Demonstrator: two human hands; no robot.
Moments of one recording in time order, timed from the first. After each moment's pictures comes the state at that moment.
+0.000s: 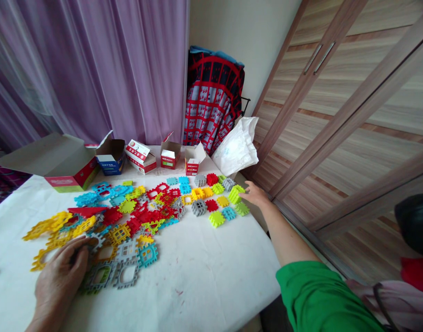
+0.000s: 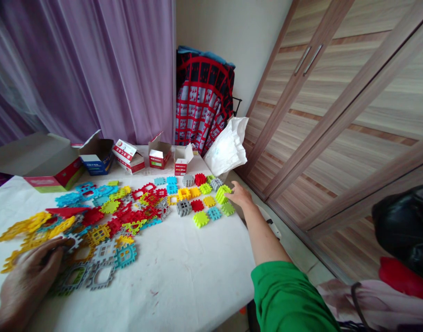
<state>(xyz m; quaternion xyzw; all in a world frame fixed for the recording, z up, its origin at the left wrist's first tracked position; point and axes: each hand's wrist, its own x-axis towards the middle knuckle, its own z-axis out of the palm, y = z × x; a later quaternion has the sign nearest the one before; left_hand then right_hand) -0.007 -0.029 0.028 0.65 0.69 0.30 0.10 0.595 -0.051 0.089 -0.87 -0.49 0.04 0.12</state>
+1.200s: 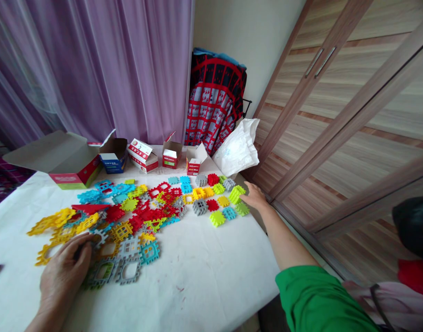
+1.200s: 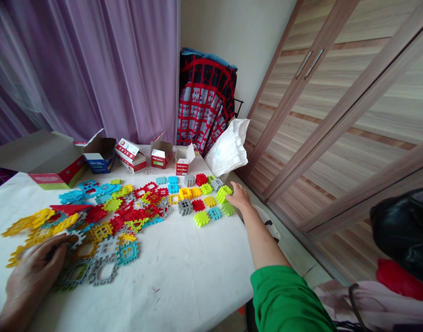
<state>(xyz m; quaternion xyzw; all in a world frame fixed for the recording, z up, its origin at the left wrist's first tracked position) -0.008 -0.025 0.020 0.65 0.70 0.29 0.09 0.580 -0.056 0.084 -0.86 -0.49 -0.01 0.11</state>
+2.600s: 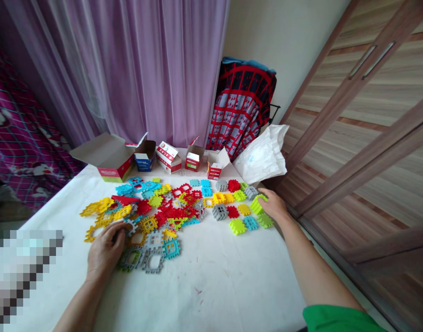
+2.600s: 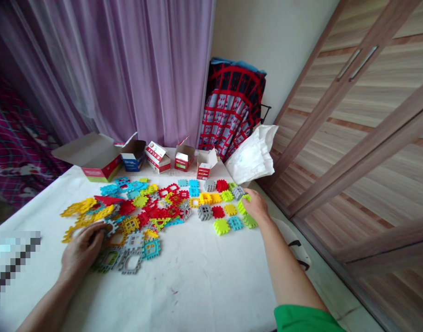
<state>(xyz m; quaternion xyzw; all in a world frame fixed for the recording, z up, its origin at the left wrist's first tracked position) -0.007 -0.029 0.018 0.67 0.63 0.38 0.08 0.549 -0.043 0.097 -0.81 -0.55 0.00 0.19</state>
